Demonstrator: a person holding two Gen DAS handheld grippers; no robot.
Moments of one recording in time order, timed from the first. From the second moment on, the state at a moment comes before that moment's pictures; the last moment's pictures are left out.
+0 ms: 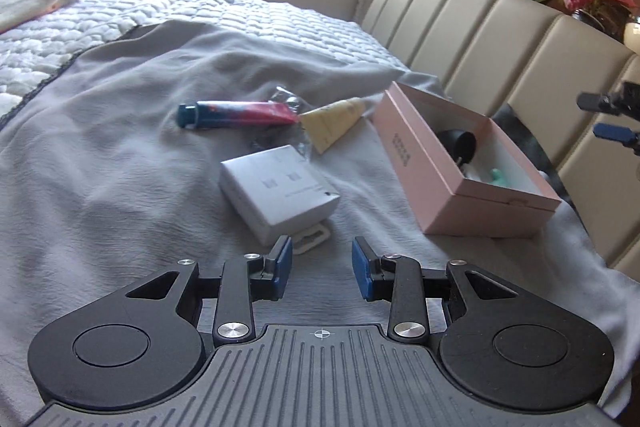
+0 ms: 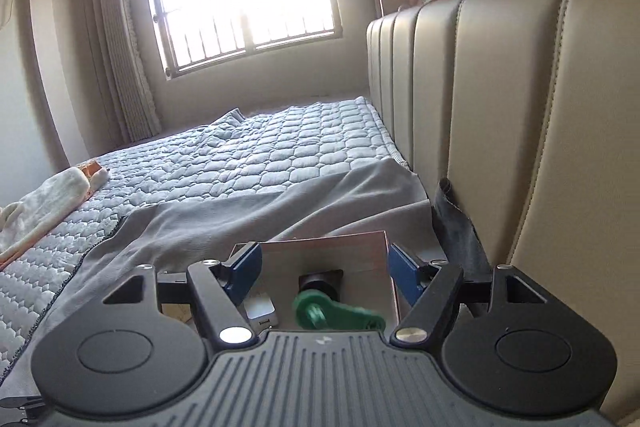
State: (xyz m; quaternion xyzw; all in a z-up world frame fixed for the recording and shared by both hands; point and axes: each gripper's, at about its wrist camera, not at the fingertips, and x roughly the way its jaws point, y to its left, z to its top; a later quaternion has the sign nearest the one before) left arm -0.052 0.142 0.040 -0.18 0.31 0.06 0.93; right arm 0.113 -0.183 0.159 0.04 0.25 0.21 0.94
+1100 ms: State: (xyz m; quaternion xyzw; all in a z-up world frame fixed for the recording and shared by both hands) left arm -0.044 0.235 0.053 -0.26 0.27 0.08 0.92; right arm 0.213 0.132 0.034 -0.09 0.45 0.13 0.88
